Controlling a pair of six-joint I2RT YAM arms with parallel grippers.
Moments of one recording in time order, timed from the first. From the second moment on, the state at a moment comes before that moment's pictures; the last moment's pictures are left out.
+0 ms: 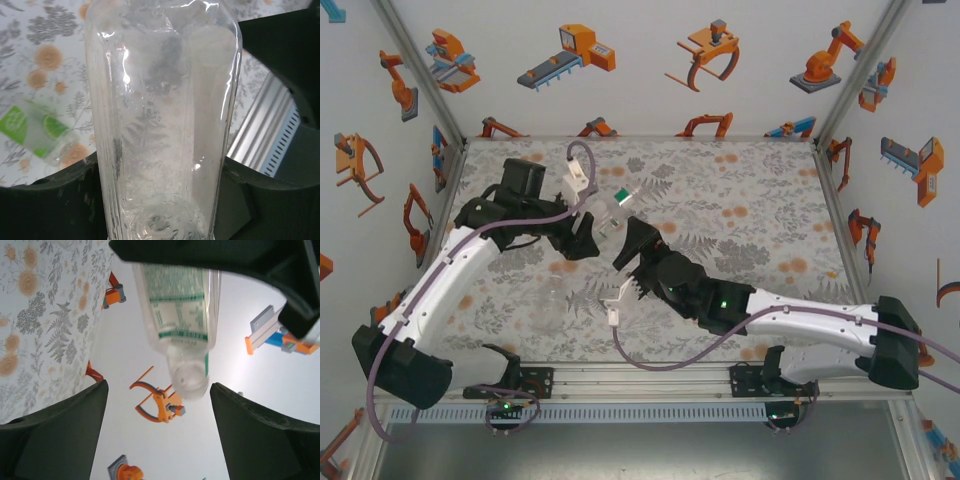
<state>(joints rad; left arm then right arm) -0.46 1.25 1.26 -0.84 0.58 0.28 1.25 1.18 0.85 0.08 0.46 -1.57</state>
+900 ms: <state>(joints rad) -0.28 1.06 1.01 -0.41 0.67 0.13 0.77 1.22 1.06 -0.53 0.16 0.18</state>
